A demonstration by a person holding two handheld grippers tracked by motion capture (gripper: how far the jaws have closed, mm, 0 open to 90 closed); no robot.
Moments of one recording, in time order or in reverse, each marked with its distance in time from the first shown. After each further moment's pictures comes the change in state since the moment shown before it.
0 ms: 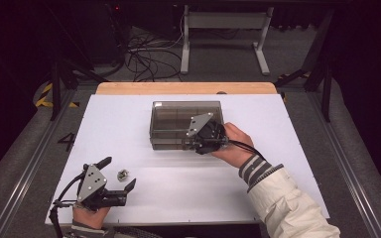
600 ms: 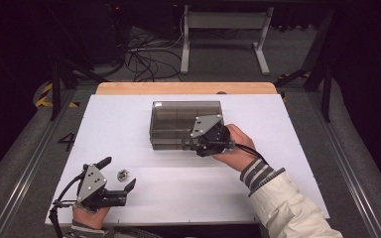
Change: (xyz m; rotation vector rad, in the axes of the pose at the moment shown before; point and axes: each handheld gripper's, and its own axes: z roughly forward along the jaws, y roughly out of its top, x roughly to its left) left arm 0.000 0.000 0.000 -0.001 0.001 0.000; right arm 0.007 -0.001 -0.021 -0.111 -0.008 0.027
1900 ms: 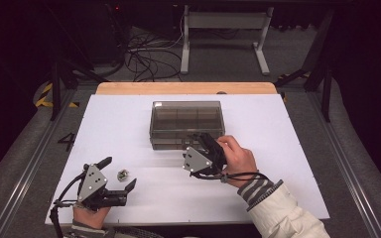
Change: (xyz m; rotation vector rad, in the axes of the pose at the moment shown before) left arm -0.001 0.000 0.001 0.005 -0.002 0.002; right arm 0.067 0.003 -0.008 -0.015 -0.336 -0.342
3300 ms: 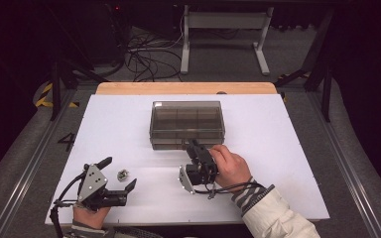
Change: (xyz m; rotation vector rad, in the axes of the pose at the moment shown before) left arm 0.000 0.000 0.000 0.003 -0.003 0.000; right arm 0.053 -0.014 0.033 0.117 -0.356 -0.281
